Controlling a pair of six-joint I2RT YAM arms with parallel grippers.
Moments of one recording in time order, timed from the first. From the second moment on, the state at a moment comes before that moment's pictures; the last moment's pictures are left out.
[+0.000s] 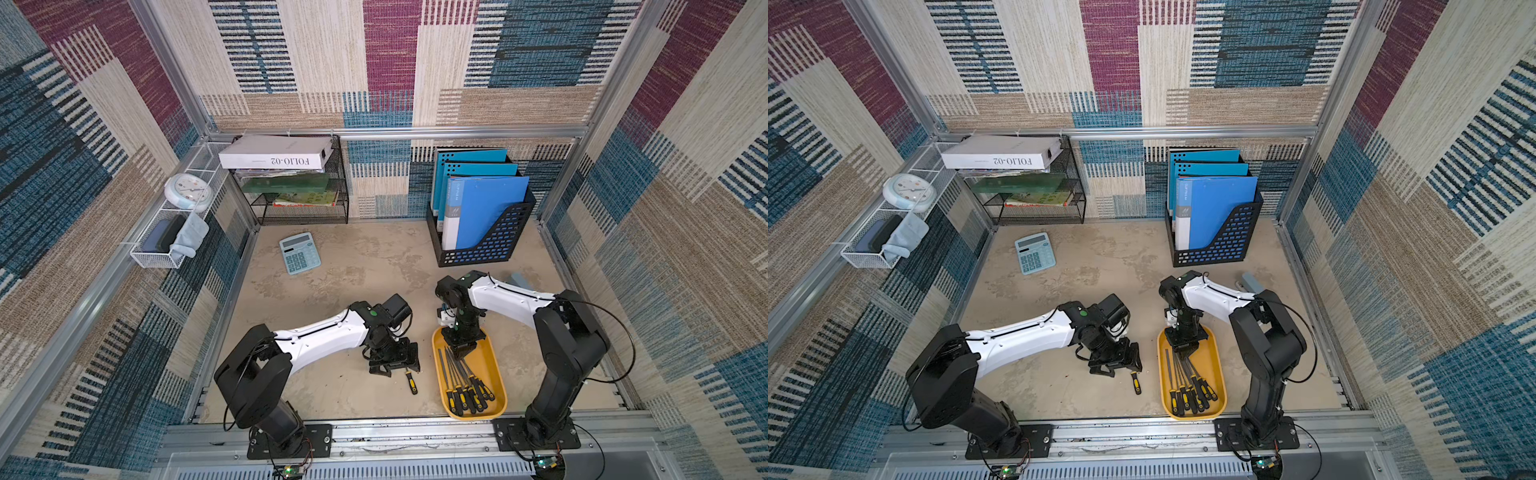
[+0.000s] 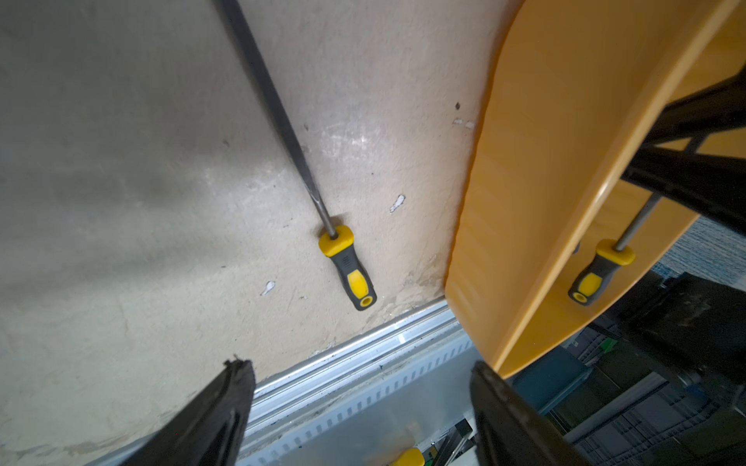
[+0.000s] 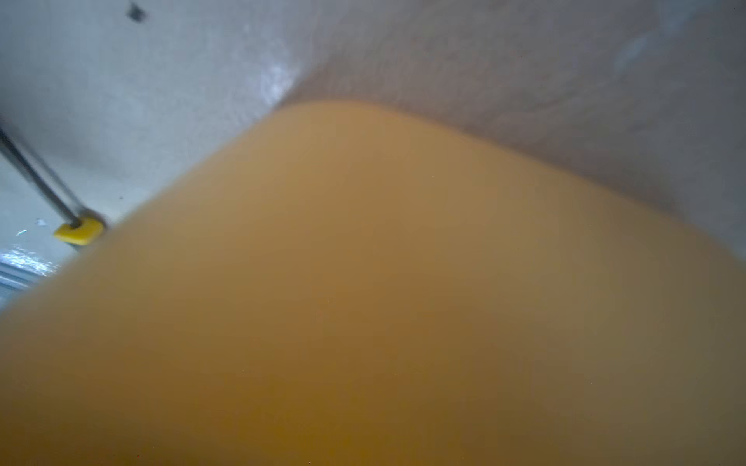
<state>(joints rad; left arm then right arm) -0.85 1.60 1.03 -0.79 0.47 -0.83 0.62 1.81 1.17 -1.21 -0.24 0.19</state>
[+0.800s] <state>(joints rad) -0.85 1.62 1.03 -0.75 0.48 -0.84 0.62 1.78 1.20 -1.17 -0.30 0.25</state>
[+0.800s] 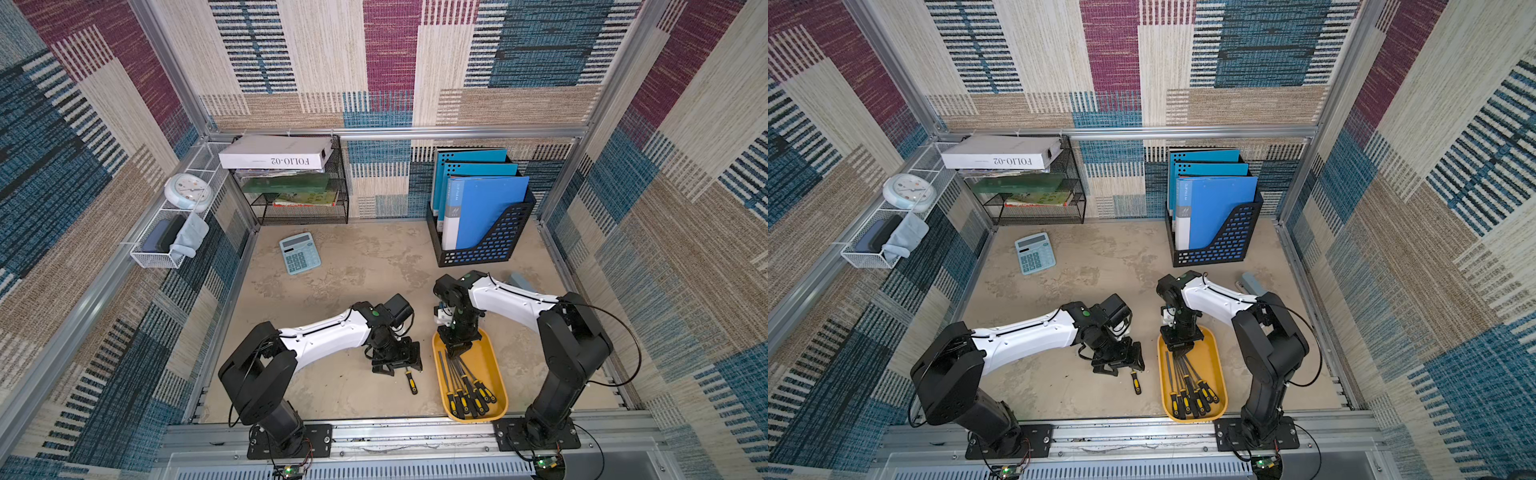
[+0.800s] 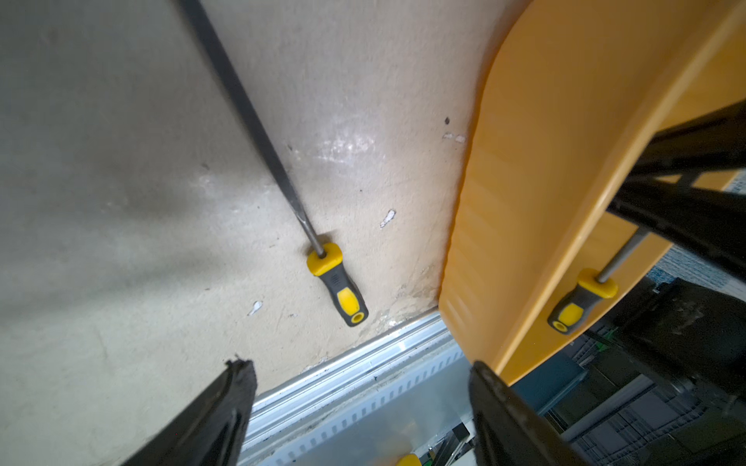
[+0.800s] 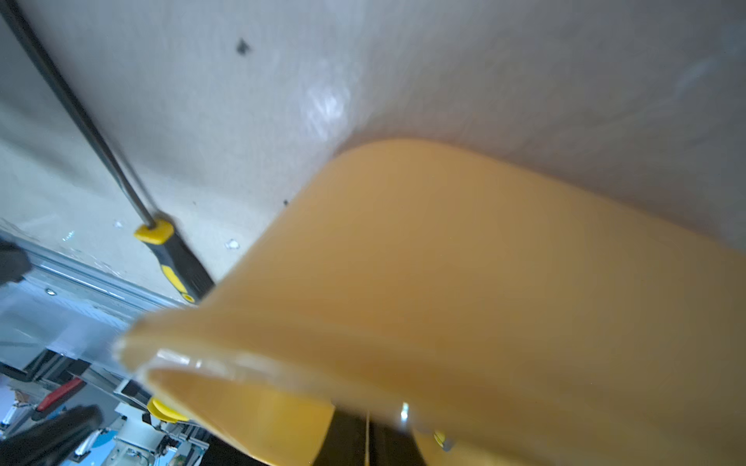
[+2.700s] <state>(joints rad) -0.85 1.61 1.00 -0.76 0.49 -0.84 0.56 1.79 1.37 -1.06 -0.33 0.33</state>
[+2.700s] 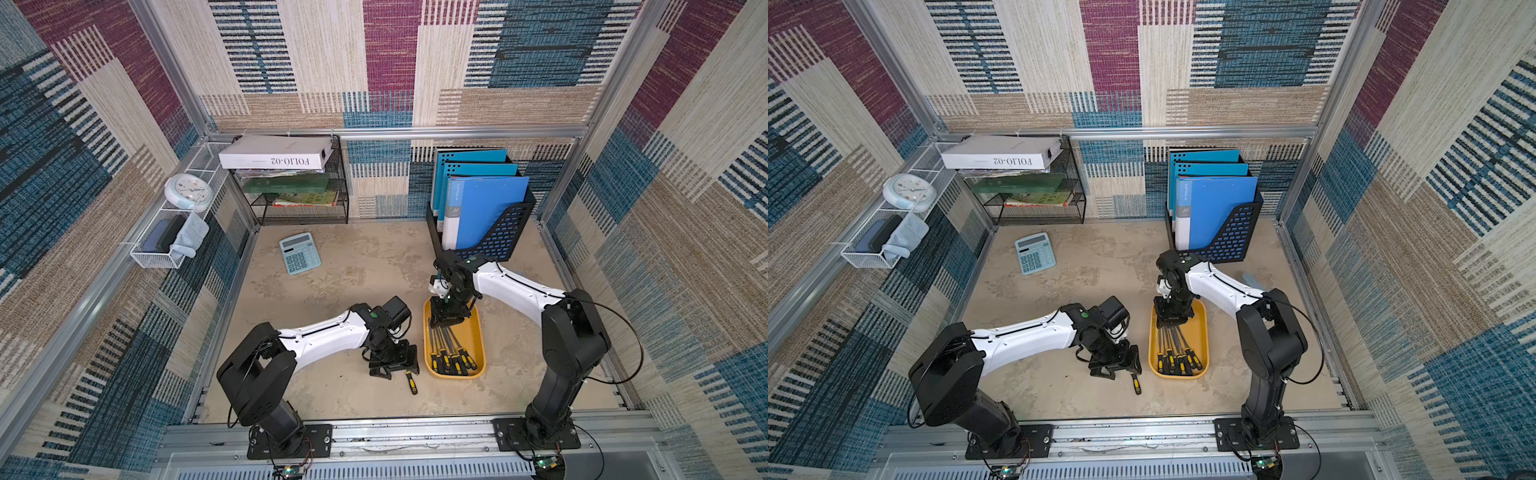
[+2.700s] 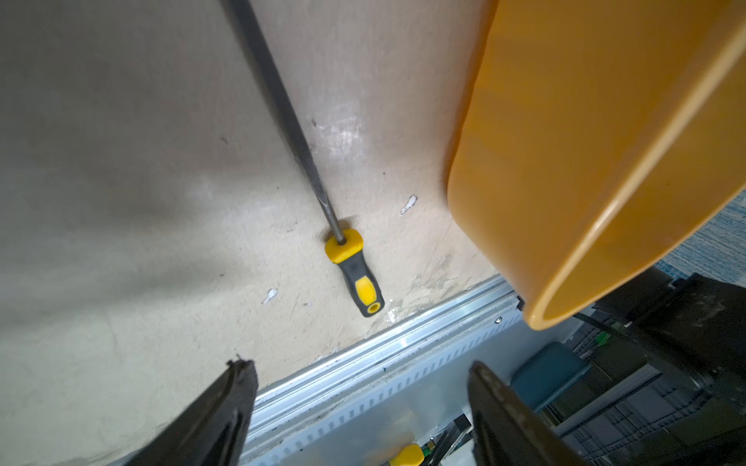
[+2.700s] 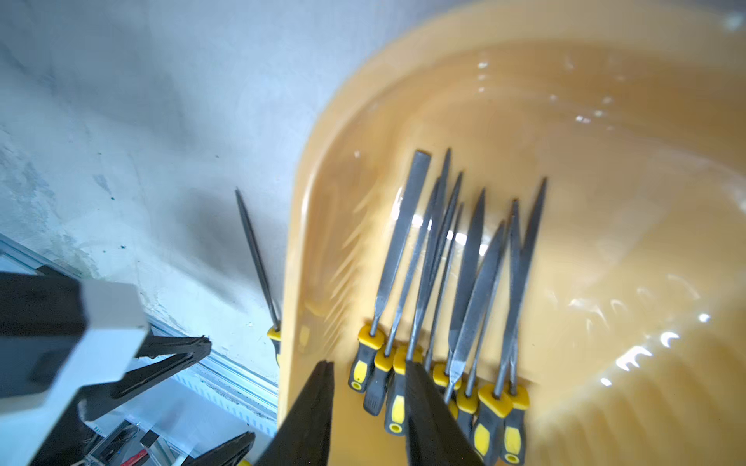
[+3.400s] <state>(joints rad) -0.96 1.84 1.13 -0.79 0.37 -0.99 0.56 1.70 1.33 -1.11 -0.30 0.27</state>
